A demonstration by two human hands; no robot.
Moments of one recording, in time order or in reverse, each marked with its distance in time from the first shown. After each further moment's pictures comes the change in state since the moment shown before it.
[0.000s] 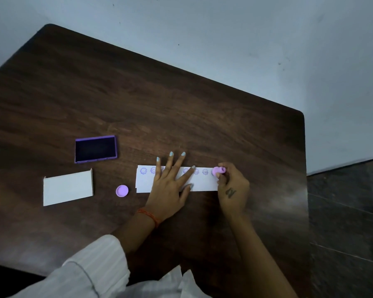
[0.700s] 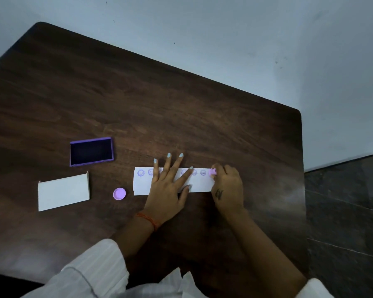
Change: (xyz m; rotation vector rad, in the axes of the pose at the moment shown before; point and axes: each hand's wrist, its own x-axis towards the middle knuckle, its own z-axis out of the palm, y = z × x) left_hand 0.000 0.002 -0.002 -0.003 0.001 0.000; right_hand 0.008 -0.007 -0.003 -0.464 -0.270 -0.144
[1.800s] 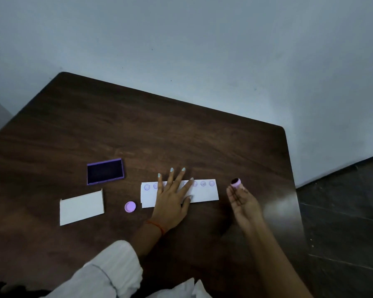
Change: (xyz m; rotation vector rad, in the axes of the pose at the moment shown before) left_hand -0.003 0.000 -0.011 0.003 -0.007 0.020; right_hand -0.028 0.022 -0.027 1.921 0.196 0.764
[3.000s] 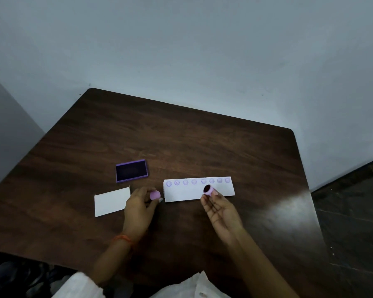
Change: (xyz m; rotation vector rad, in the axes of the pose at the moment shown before) left_hand -0.082 -0.051 -0.088 -0.486 0.206 -0.541; right_hand -0.068 0.077 0.035 0.028 -0.245 0.184
